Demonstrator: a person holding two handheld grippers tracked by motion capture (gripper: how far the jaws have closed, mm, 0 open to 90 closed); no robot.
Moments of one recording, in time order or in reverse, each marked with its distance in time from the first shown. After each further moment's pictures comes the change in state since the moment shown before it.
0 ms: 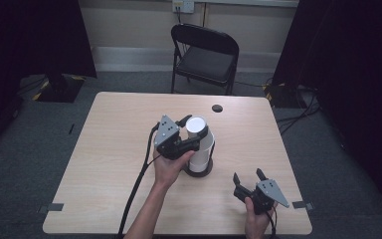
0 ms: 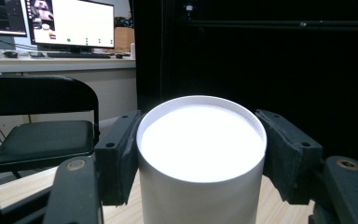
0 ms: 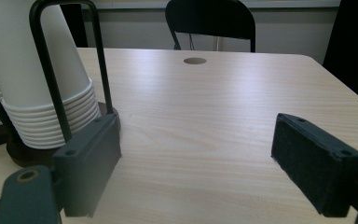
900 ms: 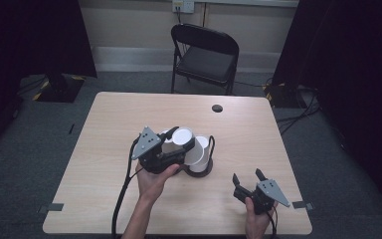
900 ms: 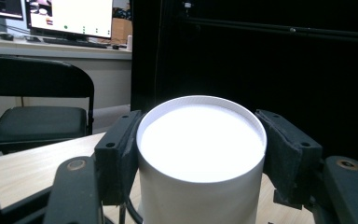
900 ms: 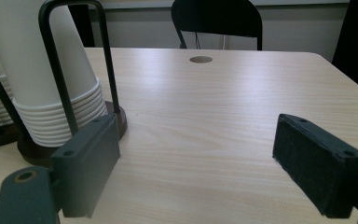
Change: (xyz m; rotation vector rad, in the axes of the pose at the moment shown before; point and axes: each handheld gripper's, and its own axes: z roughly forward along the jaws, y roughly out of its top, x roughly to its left) left arm 0.000 -0.005 -0.055 0.015 -0.006 -0.109; right arm 0.000 0.000 0.000 0.009 0.030 0.007
